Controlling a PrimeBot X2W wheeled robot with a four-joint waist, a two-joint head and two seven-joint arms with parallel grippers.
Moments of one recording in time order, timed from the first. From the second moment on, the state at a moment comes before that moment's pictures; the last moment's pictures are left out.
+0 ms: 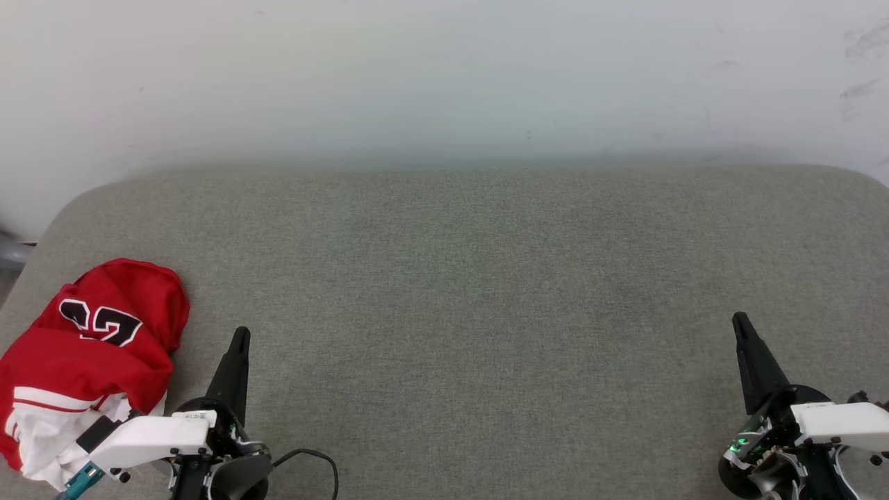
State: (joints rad) left arm -0.11 0.05 0.11 0.25 -1.61 -0.13 0.11; right arm -0.10 -0.05 -0.11 0.25 1.62 0.13 0.11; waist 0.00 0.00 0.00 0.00
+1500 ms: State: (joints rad) left arm -0.07 0.05 0.02 0.17 -1.56 -0.13 0.03; right arm -0.06 -0.05 -0.04 0.19 1.56 0.13 0.03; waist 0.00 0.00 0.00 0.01
